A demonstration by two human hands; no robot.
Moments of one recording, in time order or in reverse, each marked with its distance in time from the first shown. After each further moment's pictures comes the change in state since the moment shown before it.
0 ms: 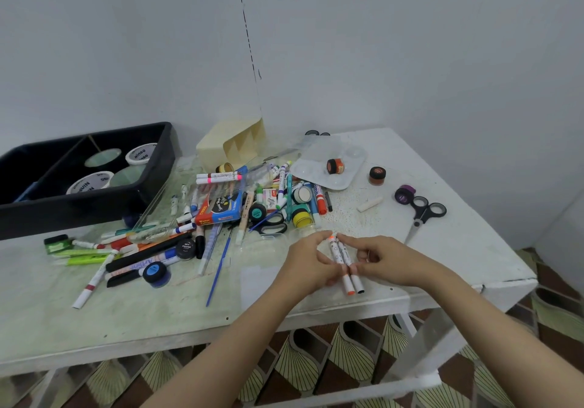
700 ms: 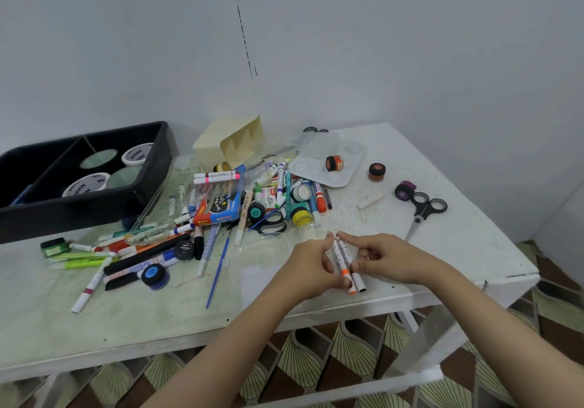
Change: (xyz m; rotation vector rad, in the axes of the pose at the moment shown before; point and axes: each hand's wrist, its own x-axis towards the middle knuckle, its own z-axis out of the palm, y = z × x) left_hand 0.002 -0.002 -0.004 0.341 -0.111 0.104; right_hand 0.000 0.000 -0.001 0.022 -0.013 0.003
